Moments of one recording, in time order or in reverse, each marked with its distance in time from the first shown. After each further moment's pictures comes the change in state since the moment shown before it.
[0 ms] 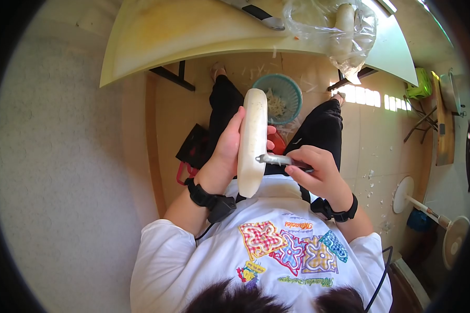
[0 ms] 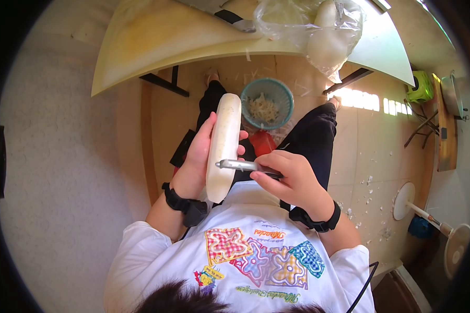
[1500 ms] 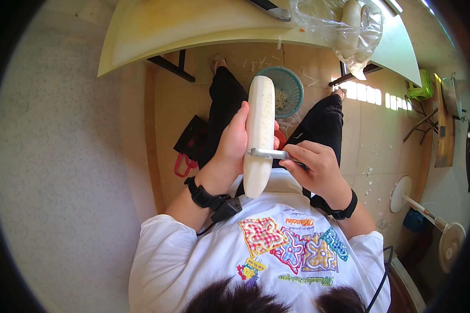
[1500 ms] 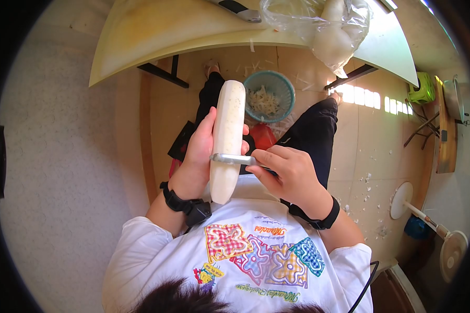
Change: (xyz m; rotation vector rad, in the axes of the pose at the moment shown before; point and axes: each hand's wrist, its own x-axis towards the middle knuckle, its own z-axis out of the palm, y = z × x) left_hand -0.005 -0.010 0.003 -0.020 -0.074 0.066; right_hand 0.003 -0.001 0.013 -0.281 0.061 -0.148
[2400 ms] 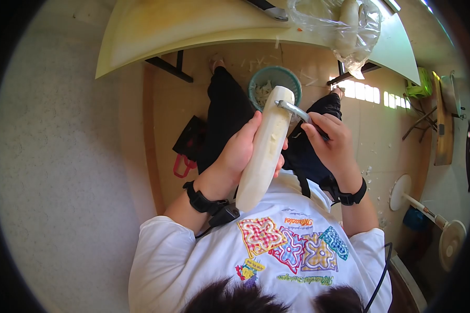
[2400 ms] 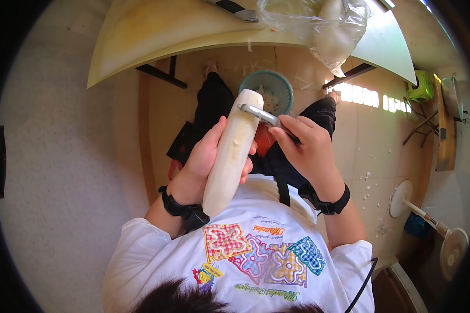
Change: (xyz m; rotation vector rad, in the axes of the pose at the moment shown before) left_hand -0.017 -0.004 0.023 0.035 -0.067 -0.196; right_hand 0.018 0.027 -0.020 -0.089 0.194 0.197
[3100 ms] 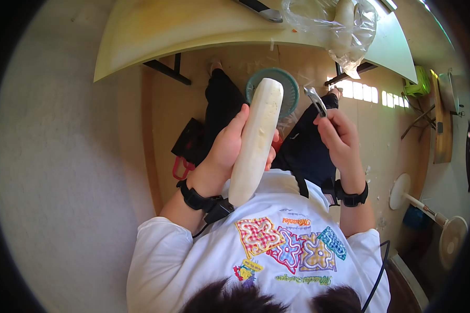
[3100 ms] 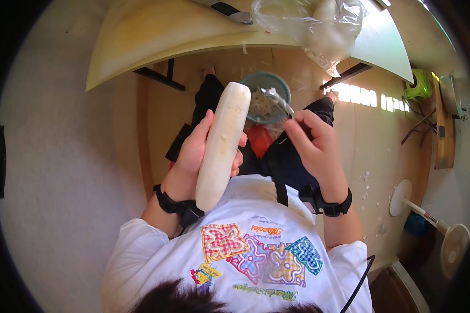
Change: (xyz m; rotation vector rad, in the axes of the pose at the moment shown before) left_hand -0.001 0.015 0.002 0.058 0.022 0.046; right_hand -0.006 0.007 -0.017 0.506 -0.023 0.413
